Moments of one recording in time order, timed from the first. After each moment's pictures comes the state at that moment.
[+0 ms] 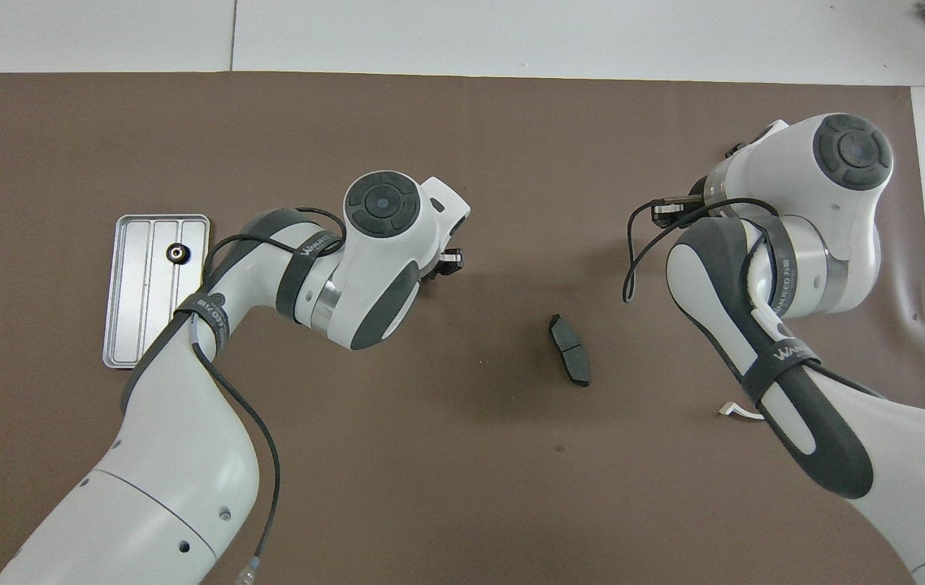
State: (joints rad) left arm -0.49 0.55 -0.08 -1.59 0.01 2.18 -0.57; right arm 0.24 0.34 -0.12 -1.76 0.09 2.21 0.09
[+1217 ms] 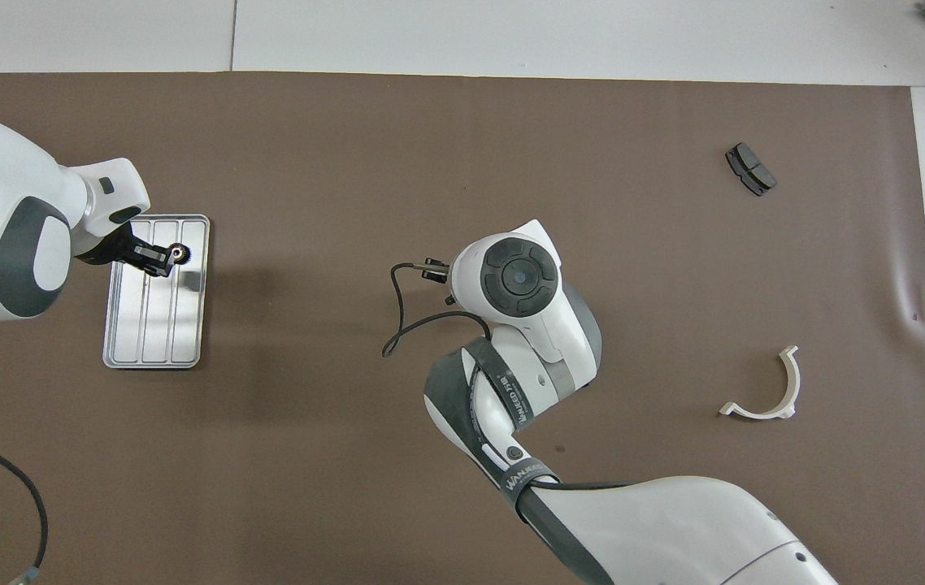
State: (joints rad) left arm 0.05 0.30 -0.07 -1.85 0.01 2.05 0.33; right arm 0.68 0.49 -0.10 -1.75 0.08 2.45 0.79
